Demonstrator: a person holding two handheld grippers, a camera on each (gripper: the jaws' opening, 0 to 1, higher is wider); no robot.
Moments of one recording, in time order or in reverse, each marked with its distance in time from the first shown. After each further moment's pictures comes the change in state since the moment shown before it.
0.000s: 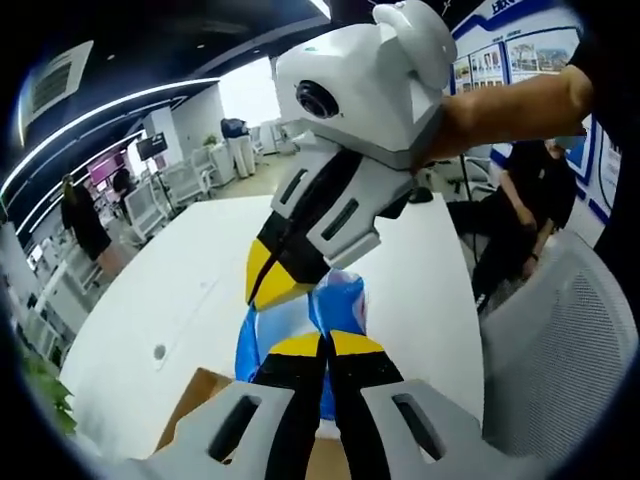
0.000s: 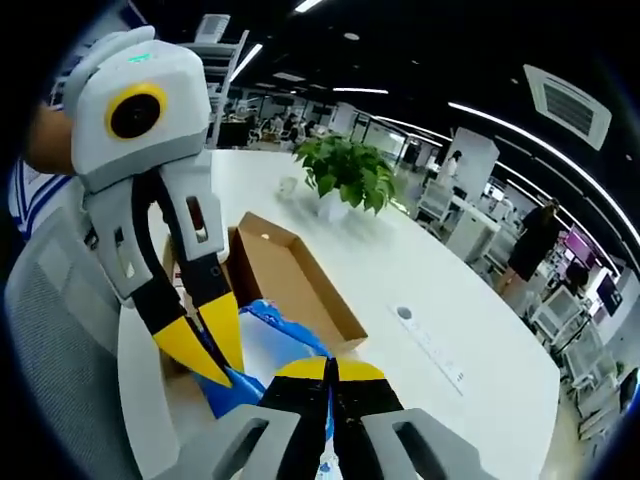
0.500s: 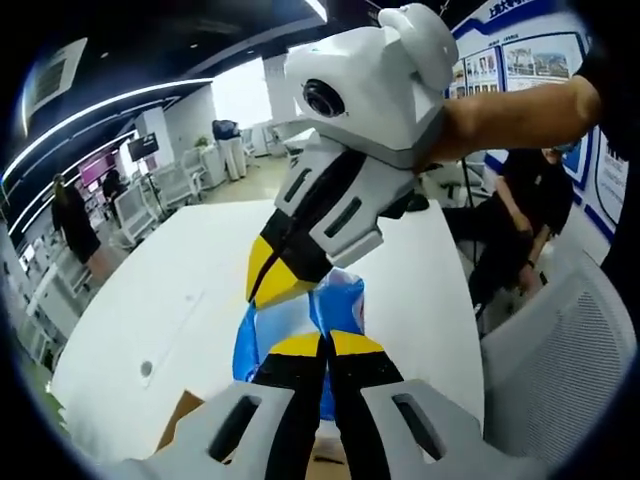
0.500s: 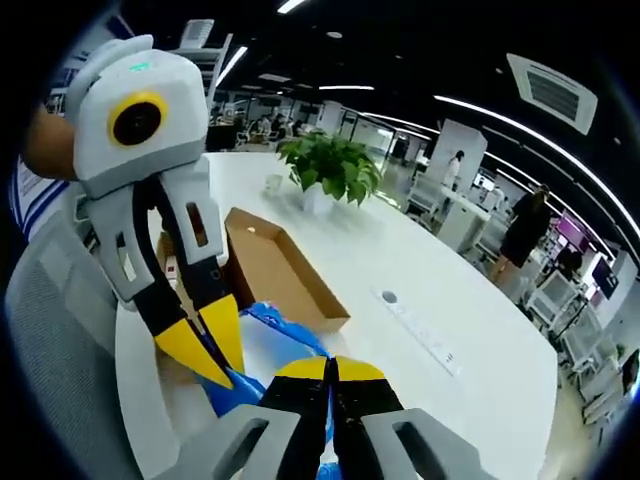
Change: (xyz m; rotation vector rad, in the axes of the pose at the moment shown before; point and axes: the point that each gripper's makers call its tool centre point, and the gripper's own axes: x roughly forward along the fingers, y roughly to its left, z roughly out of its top) left arm 0.033 -0.003 0.021 -0.007 -0.014 -0.041; right arm -0.020 -0.027 -0.026 0.051 0.006 -0.024
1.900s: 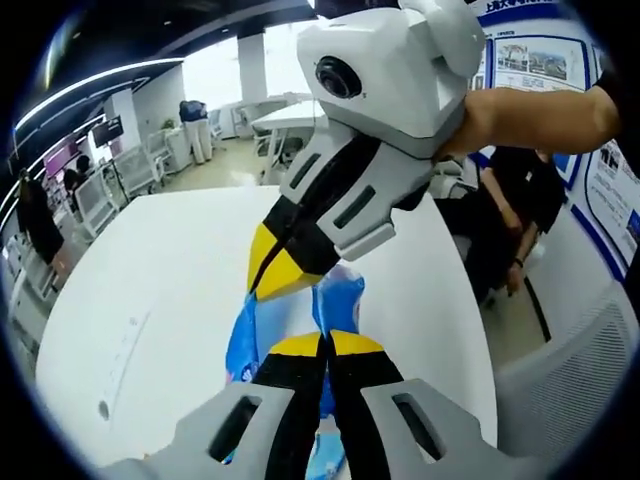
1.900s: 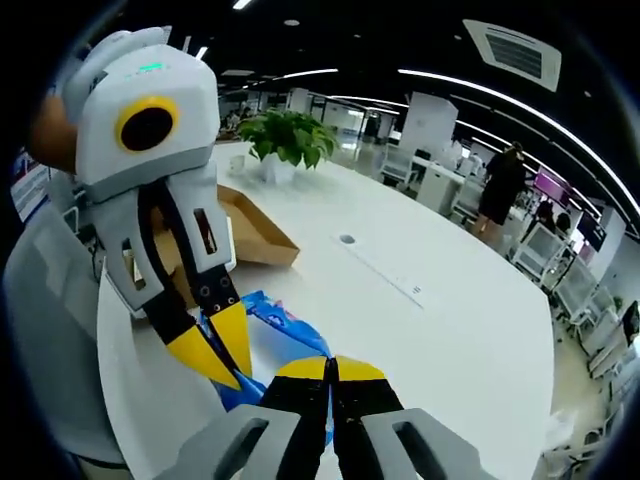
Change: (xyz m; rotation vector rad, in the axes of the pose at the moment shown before) left arm 0.126 -0.013 0.020 -0.002 0.089 -0.156; right arm -0.031 -0.066 -0.110 0.138 0.063 -0.062
